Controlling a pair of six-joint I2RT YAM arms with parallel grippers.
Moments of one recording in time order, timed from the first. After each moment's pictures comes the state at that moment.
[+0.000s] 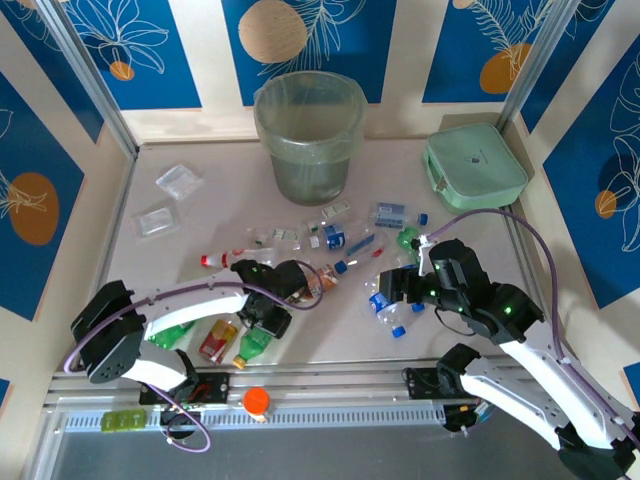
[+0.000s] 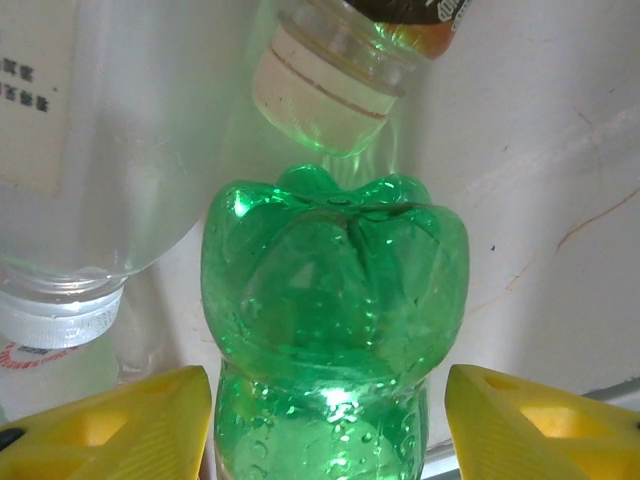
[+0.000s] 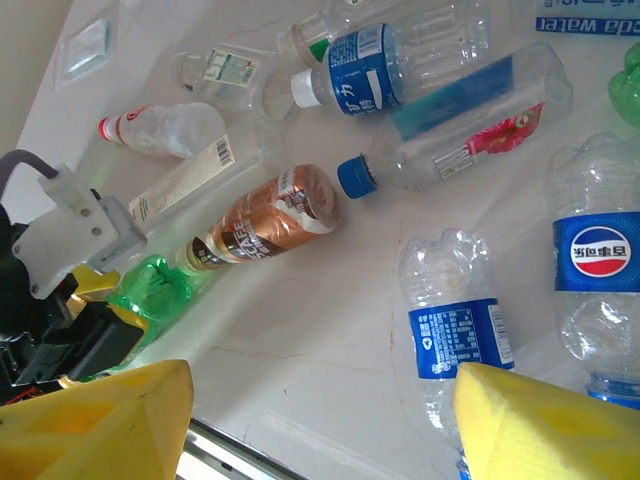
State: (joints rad) left arm -0.99 1.44 0.91 -1.01 -0.09 -0.47; right arm 0.66 0.66 0.87 -0.93 -0.05 0.55
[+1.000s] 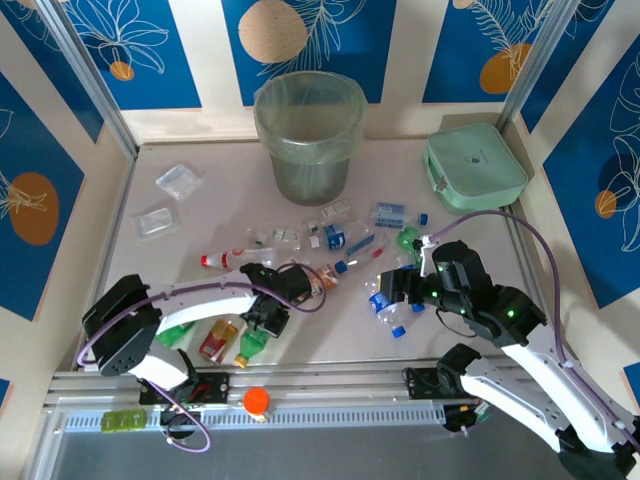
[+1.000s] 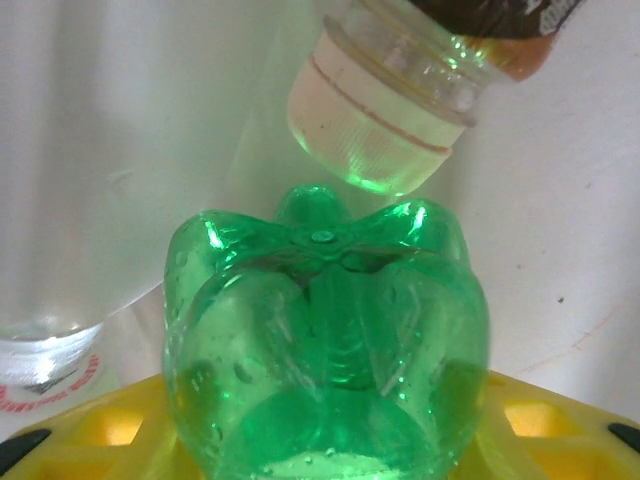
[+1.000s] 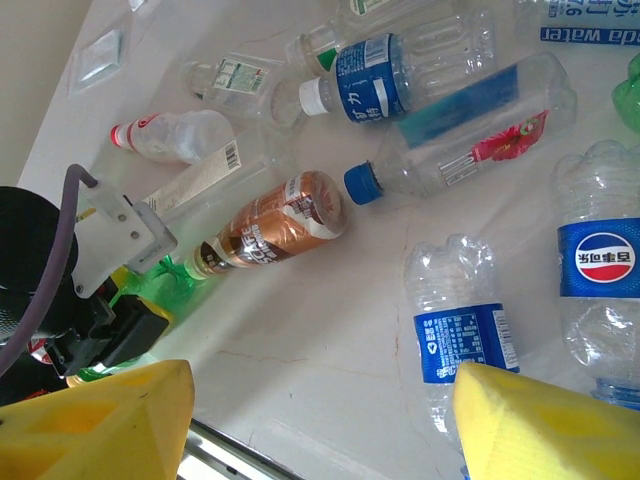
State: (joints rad) left arm -1.00 1.49 0.90 -0.97 -0.15 -0.50; right arm 0.65 0.63 0.86 -0.93 -0.06 0.55
